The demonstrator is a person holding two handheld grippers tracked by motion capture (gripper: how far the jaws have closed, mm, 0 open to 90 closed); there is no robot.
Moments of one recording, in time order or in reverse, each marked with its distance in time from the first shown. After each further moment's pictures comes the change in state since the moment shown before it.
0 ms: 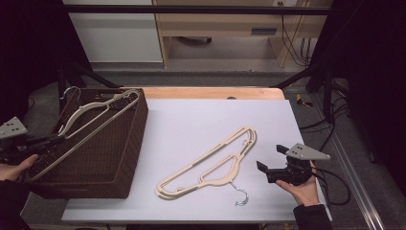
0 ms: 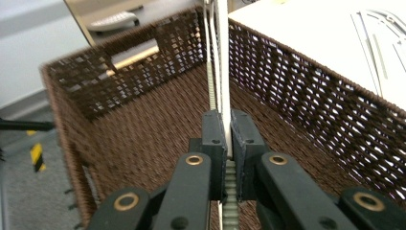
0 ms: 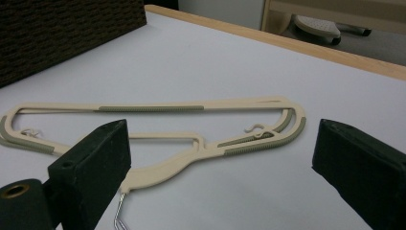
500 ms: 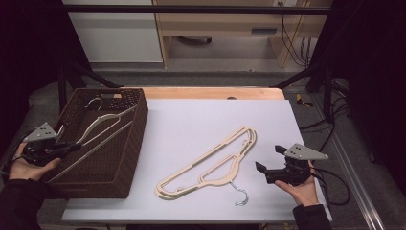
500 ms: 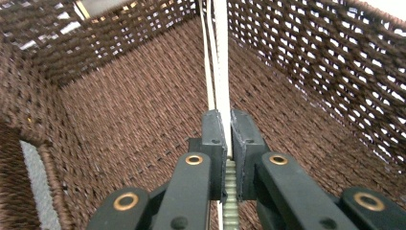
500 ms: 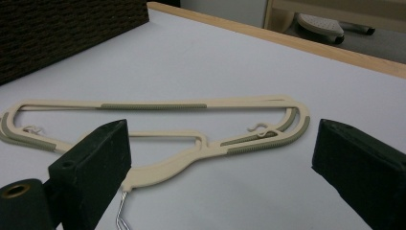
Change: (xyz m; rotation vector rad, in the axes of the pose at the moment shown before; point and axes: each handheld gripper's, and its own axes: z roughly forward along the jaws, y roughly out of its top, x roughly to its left) left arm -0.015 -0.011 0.045 0.163 0.012 0.020; right arm 0.002 -0.001 0.002 0.007 0.008 -0.006
